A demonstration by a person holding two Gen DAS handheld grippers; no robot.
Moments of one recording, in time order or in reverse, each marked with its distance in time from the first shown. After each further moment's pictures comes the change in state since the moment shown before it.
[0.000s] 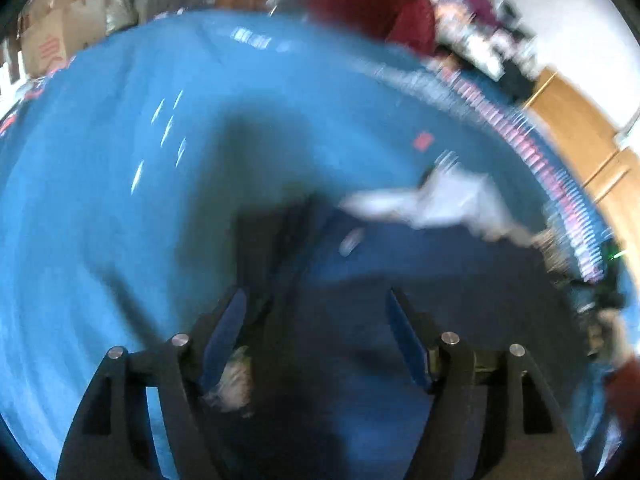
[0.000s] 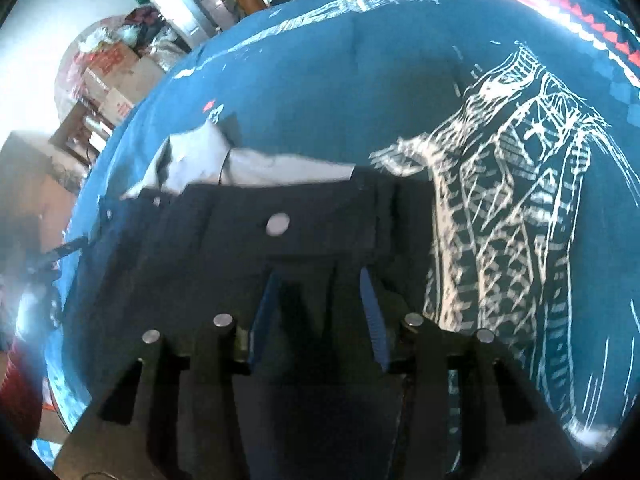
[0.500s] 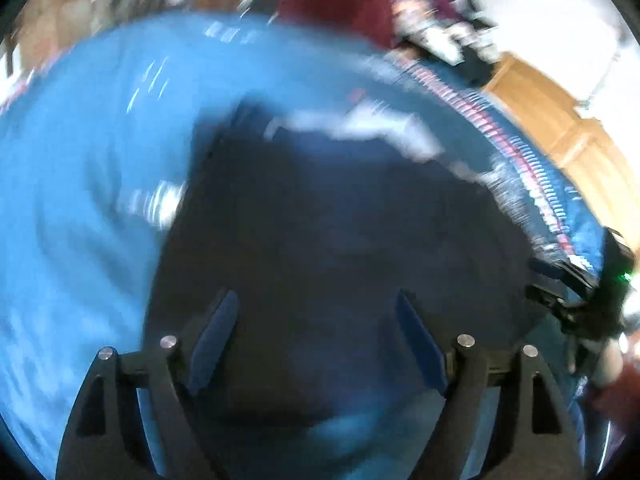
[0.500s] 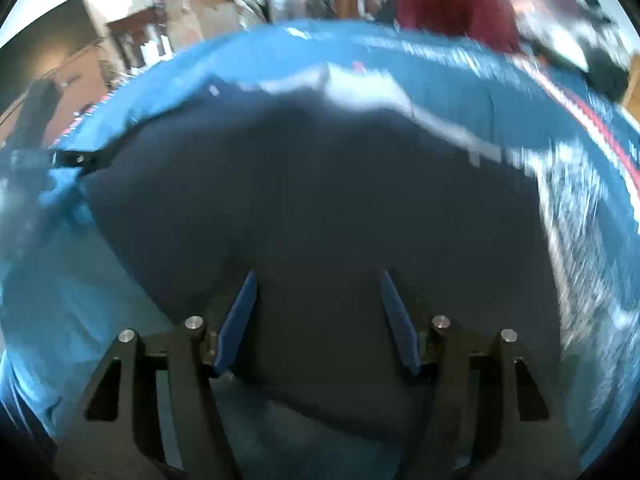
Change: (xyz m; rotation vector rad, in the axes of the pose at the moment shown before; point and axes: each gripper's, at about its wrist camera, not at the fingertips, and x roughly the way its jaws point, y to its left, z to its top) left arm -0.059 -0.038 -0.124 0.007 -0.031 -0.126; right arm -0.027 0.158 -0.154 -0.381 -0.077 -0.122
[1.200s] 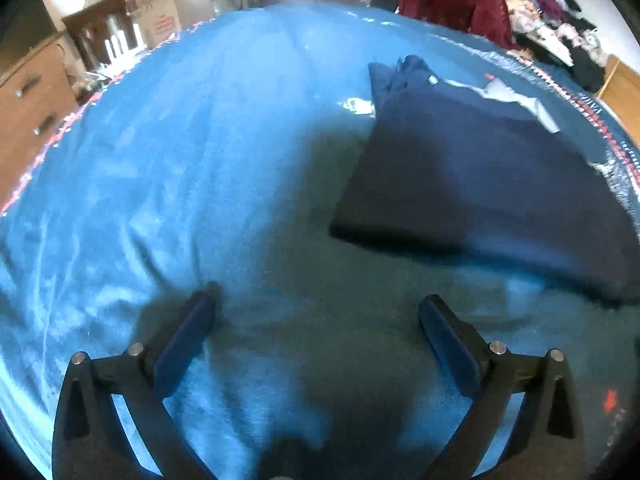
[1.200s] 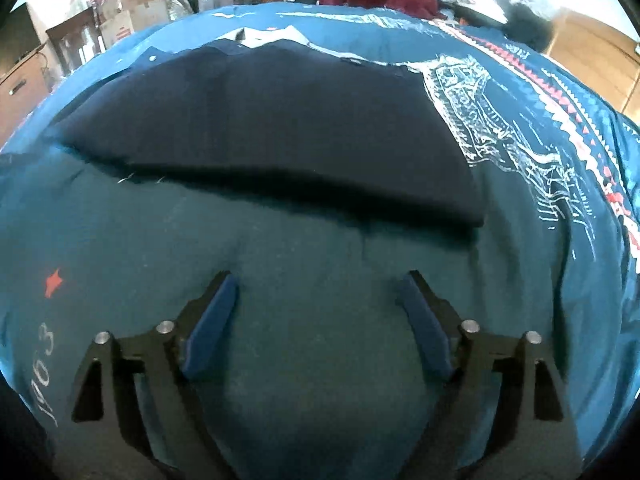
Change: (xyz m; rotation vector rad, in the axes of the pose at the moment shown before) left arm -0.053 0.041 -0.093 -0.116 -0.040 0.444; right arm -0.056 -0.020 -0.097 0.133 0.023 -0.223
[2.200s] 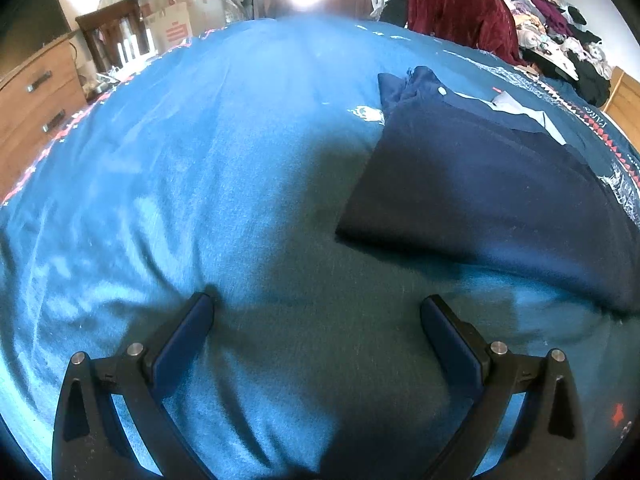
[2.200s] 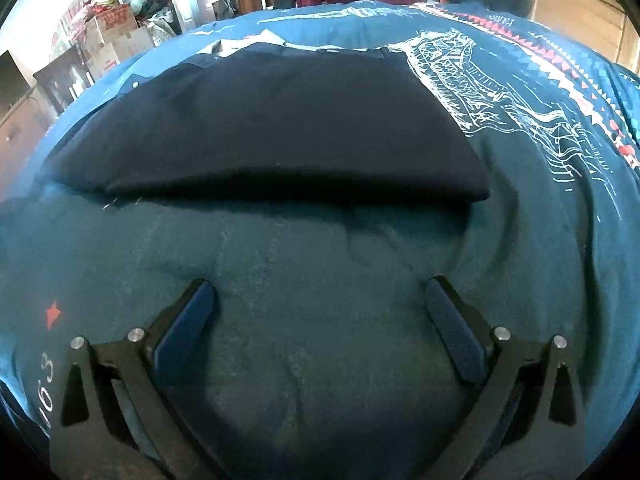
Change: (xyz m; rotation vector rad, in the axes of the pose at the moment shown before) left arm 0.011 -0.001 -0.002 -0.024 -0.065 0.009; right arm 0.012 -0.017 -0.007 0.126 -0.022 0.061
